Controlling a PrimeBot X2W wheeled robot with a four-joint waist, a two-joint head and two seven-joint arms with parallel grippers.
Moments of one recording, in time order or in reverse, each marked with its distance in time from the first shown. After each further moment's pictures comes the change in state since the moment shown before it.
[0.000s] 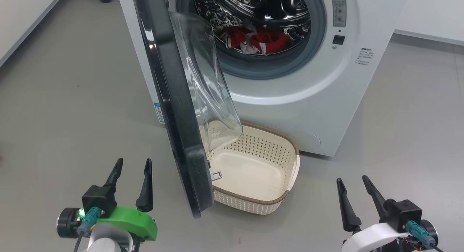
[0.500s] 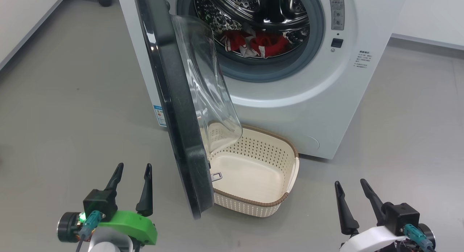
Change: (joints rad) left arm 0.015 0.000 0.001 0.010 0.008 0.000 0.000; right arm 0.012 0.021 -0.006 0.000 -0.007 0.000 0.000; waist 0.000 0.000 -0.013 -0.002
